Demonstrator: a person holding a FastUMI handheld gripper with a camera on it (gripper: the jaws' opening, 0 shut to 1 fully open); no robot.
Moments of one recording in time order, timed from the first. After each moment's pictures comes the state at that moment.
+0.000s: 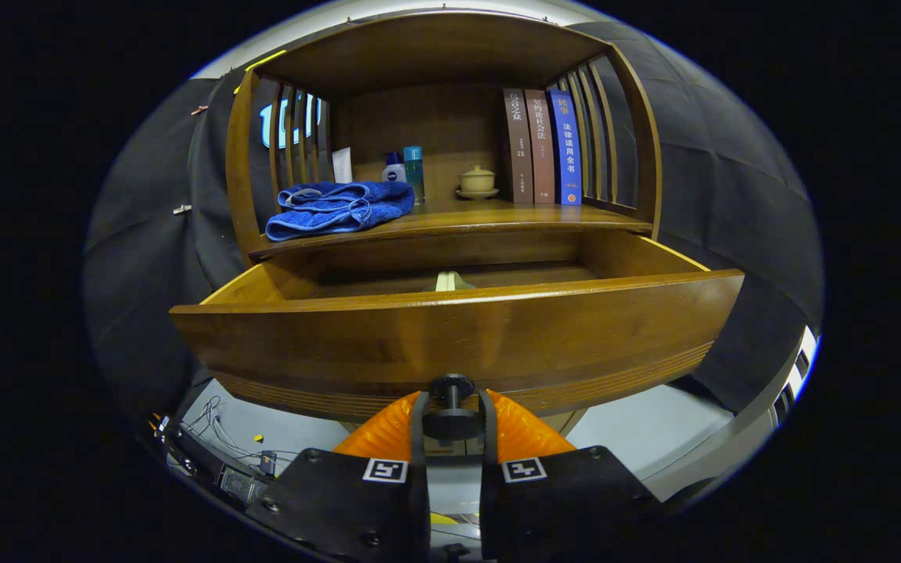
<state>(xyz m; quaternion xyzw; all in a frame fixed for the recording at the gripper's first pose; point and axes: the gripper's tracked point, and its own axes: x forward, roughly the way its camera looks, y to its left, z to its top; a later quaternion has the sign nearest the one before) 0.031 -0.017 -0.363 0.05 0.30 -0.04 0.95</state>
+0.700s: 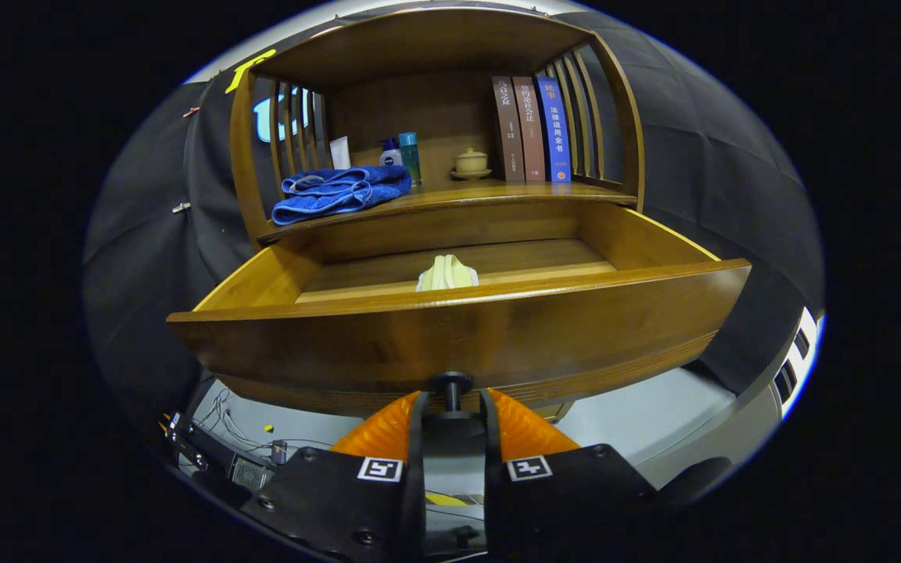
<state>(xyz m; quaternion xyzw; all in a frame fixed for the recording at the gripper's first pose) -0.003 -0.013 -0.368 0.06 0.33 -0.05 0.94</state>
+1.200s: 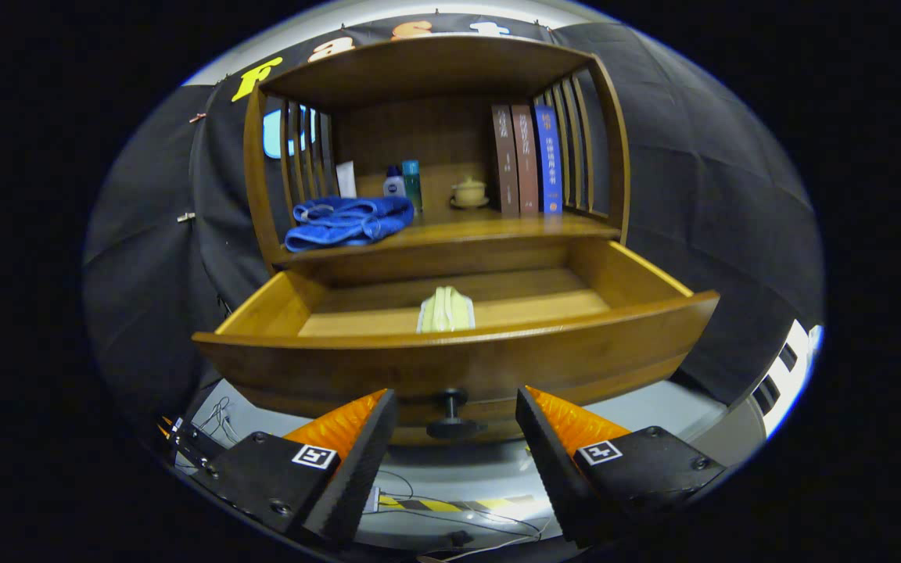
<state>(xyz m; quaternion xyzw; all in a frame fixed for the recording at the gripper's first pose) -0.011 -0.014 -0.298 0.05 0.28 -0.05 0.96</state>
